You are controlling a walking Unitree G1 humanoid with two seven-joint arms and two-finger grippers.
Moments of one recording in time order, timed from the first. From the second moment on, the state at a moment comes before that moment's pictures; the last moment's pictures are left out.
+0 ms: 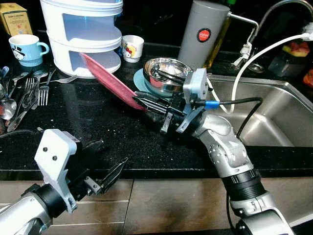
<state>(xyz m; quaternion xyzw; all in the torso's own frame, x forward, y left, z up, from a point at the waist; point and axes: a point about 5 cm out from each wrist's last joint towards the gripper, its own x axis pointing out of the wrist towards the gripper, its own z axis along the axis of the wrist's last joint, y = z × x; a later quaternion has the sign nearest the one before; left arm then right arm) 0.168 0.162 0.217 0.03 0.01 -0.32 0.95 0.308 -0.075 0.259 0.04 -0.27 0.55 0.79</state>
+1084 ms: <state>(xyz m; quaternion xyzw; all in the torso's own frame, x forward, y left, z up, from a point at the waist) 0.210 0.131 0.234 0.00 -0.07 -0.36 0.93 0.328 -0.181 0.307 0.42 -0.37 0.31 0.77</state>
